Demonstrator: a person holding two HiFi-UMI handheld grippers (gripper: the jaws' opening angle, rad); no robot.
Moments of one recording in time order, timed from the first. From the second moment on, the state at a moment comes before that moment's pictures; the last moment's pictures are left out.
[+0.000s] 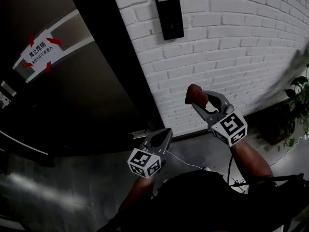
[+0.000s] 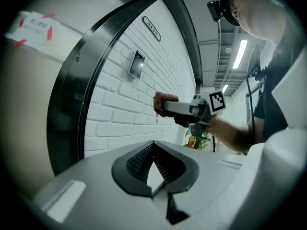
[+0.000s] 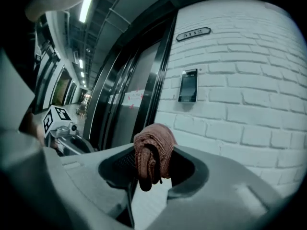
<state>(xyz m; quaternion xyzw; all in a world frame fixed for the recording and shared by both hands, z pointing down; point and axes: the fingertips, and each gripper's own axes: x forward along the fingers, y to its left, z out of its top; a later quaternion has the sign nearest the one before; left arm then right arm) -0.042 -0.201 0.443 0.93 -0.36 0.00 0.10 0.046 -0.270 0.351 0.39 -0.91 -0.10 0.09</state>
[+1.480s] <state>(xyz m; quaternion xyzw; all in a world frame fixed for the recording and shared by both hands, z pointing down) -0.081 -0.189 0.456 0.90 -0.41 0.02 0.11 -0.001 -0.407 0.082 0.49 -0.79 -0.36 0.07</state>
